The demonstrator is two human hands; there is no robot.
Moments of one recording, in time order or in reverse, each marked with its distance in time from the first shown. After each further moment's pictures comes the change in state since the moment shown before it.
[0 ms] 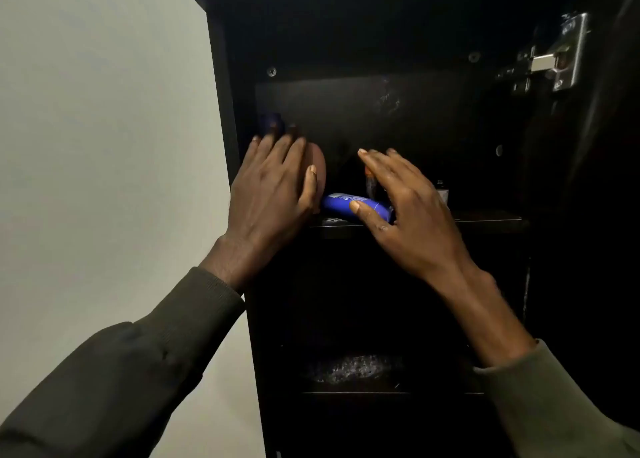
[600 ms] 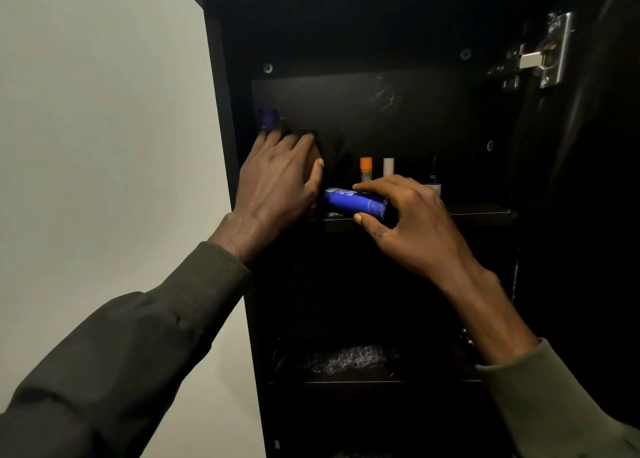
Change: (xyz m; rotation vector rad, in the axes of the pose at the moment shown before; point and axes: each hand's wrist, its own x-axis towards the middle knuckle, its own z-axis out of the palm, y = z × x) left_hand 0.019 0.007 0.003 -0.002 -0.072 0.042; right_hand -0.007 0.008 -0.004 -0.005 -0.136 0.054
